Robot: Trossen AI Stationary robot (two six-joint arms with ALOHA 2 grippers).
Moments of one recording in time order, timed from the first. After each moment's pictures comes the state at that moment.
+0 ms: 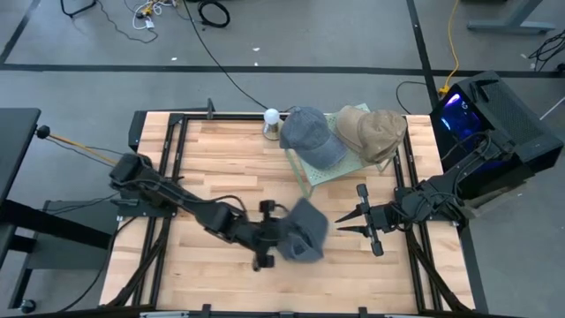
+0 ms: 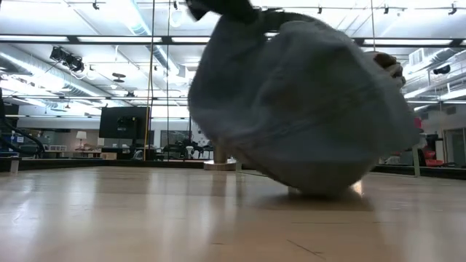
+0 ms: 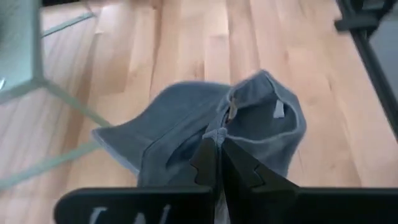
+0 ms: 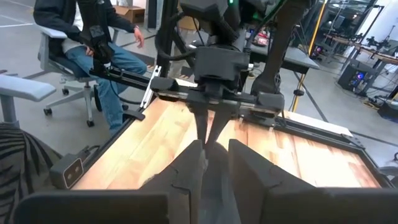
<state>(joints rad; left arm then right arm) -0.44 1.76 1.41 -0.45 -0.42 -0.22 0.62 0.96 0.71 0.07 0.40 -0.14</state>
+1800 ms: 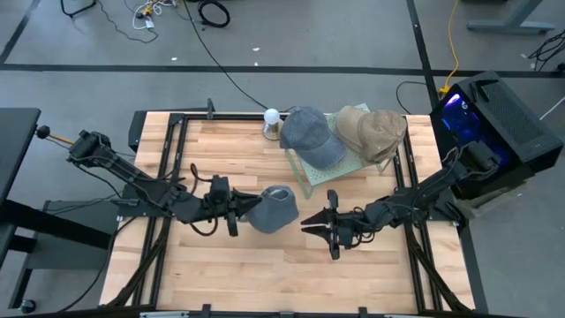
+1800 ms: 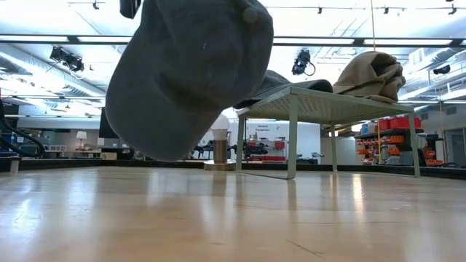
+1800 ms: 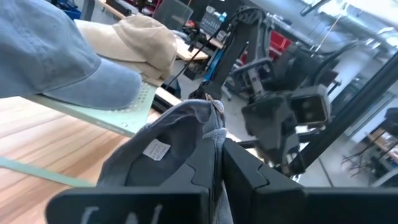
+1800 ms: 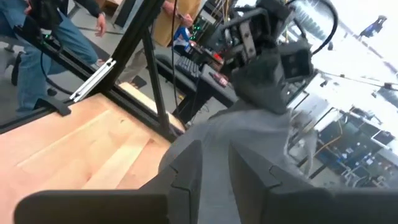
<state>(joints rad) -0.50 1.17 0.77 0.32 -0.77 -0.62 0.50 1.40 0.71 0.69 0.38 -0.64</state>
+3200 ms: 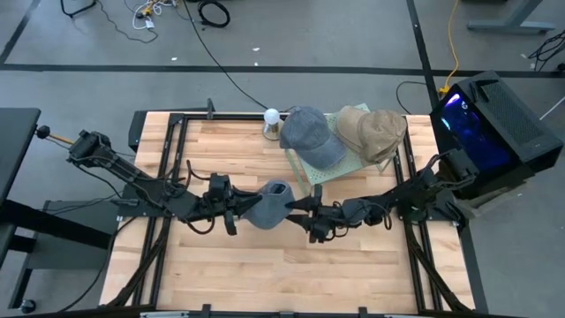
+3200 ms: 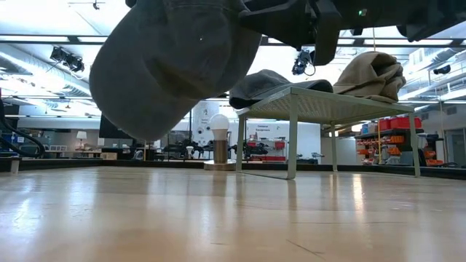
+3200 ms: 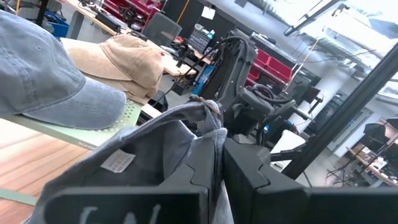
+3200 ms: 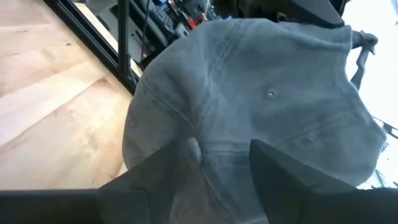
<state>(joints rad) -0.50 1.17 0.77 0.45 -0.77 -0.56 0.37 1.64 0.71 0.93 0.44 -0.93</state>
